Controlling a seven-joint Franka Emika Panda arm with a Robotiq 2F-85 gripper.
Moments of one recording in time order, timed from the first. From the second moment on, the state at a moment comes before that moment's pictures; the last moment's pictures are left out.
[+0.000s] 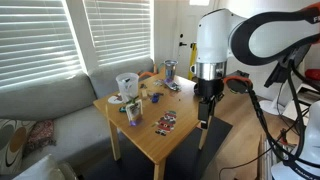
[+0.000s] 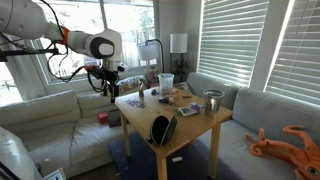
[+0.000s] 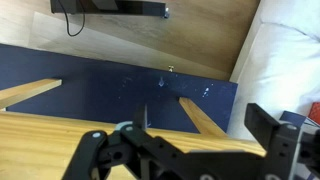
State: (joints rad) arm 0.16 -0.30 0.21 -2.25 0.21 1.82 0.28
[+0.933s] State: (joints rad) arm -0.02 -0.27 0.12 -2.10 -0.42 1.92 0.23
